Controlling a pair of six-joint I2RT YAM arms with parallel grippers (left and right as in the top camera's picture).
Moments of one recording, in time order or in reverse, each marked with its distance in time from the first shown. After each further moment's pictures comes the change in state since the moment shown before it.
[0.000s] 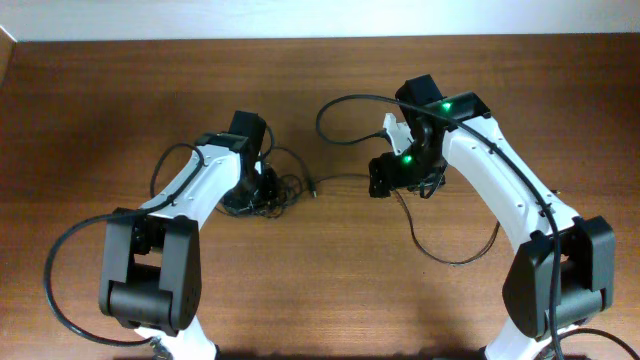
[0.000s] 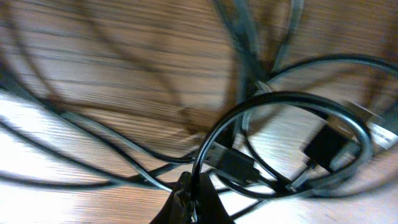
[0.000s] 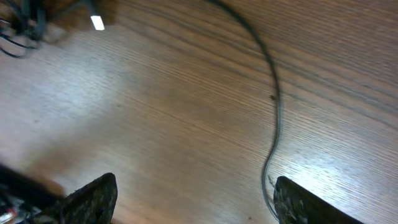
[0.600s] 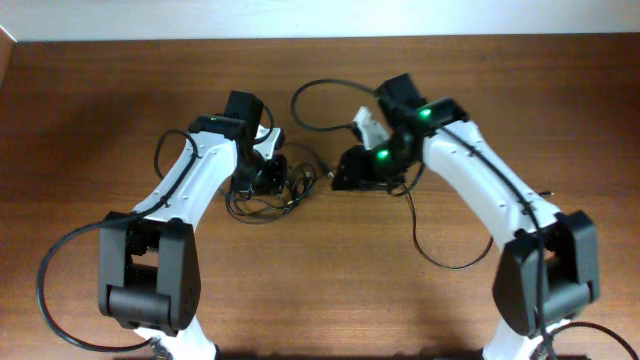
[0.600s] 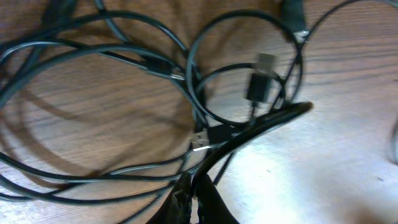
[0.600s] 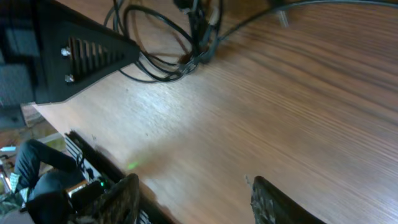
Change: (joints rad) left arm 0.009 0.000 0.121 -0.049 0.184 0.296; right arm 0.084 0.036 -0.004 0.193 -0.305 0.174
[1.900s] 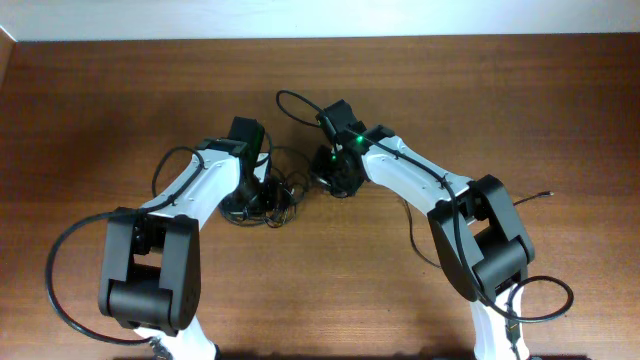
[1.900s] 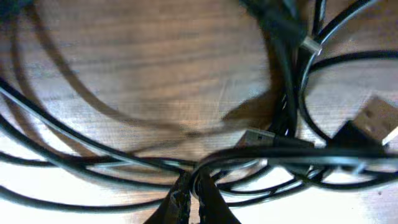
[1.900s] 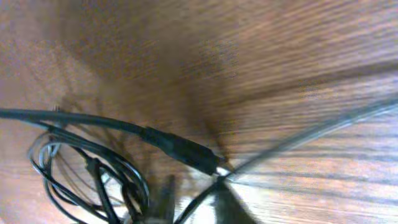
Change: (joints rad) left arm 0.000 0.000 -0.167 0.068 -0.194 -0.060; right arm 0.147 0.254 -0.002 0.384 0.303 0.741
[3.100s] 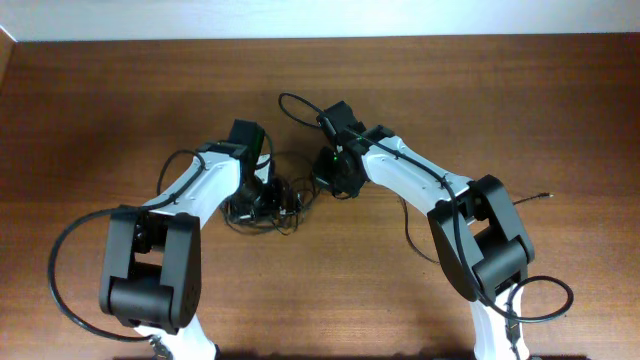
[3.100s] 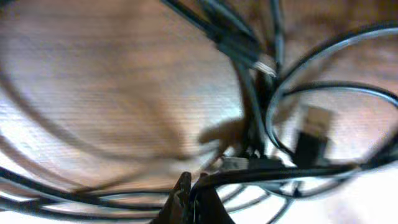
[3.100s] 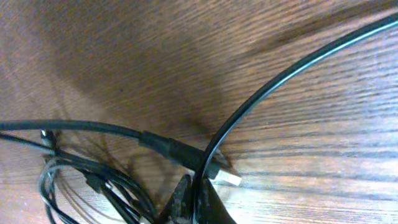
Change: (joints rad) left arm 0.000 0.007 -0.020 0.036 0.152 -0.103; right arm 0.000 0.000 0.000 -0.018 0.029 0.004
